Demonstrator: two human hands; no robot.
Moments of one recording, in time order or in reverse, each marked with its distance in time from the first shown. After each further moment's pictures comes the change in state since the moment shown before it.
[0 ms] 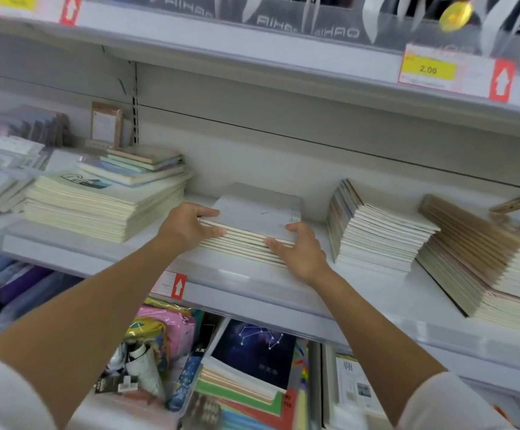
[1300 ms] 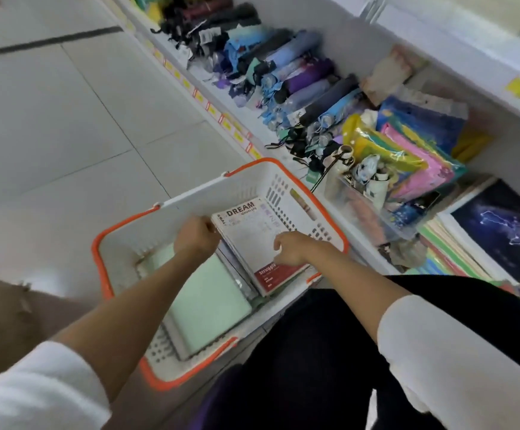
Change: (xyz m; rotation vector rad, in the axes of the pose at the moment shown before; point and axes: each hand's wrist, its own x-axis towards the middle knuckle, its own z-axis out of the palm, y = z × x) left_hand -0.494 -0.315 -0.146 0.239 0.164 -1.019; right_hand -0.341 -0.120 0.381 -0.665 -1.336 -0.433
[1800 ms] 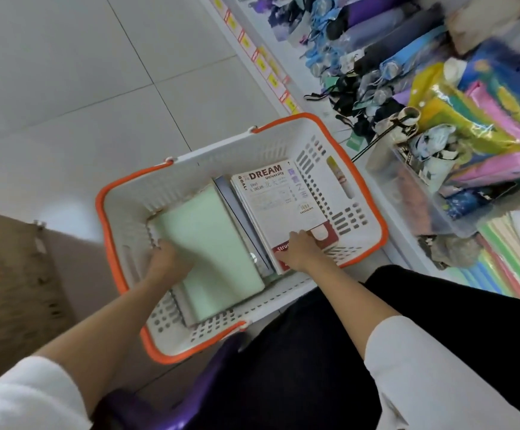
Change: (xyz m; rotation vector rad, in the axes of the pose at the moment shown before) left_hand -0.021 -0.148 0.058 0.107 -0.179 -0.485; right_hand 0.064 0.008 0.089 0.129 0.024 0.101
